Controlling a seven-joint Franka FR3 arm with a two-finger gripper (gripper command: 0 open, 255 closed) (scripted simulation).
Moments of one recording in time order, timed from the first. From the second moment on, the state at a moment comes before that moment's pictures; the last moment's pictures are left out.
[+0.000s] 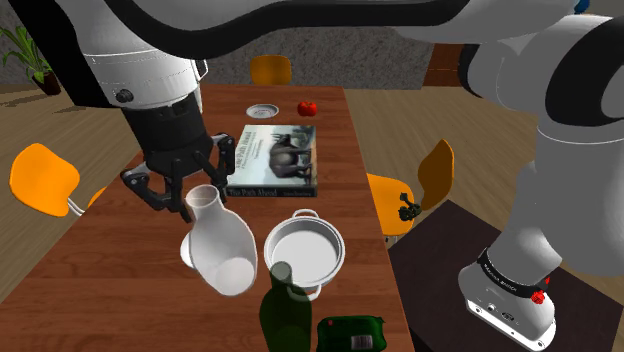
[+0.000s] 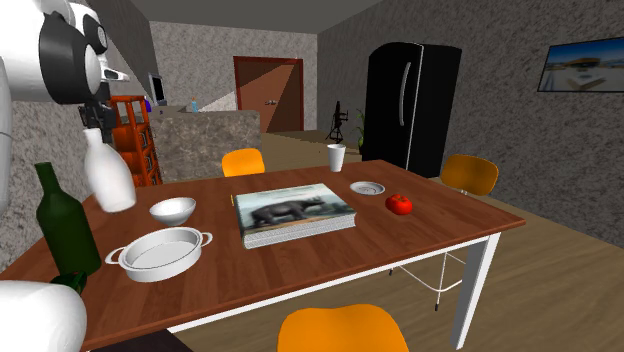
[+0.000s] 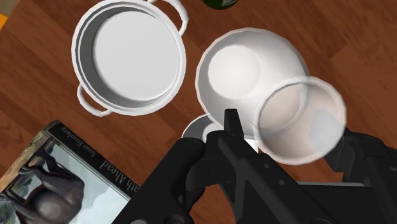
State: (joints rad) arm 0.70 0.45 0.39 -1.14 -0.09 1.50 0.93
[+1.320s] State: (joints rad) arm 0.67 0.42 0.38 -1.45 -0.08 1.79 0.93
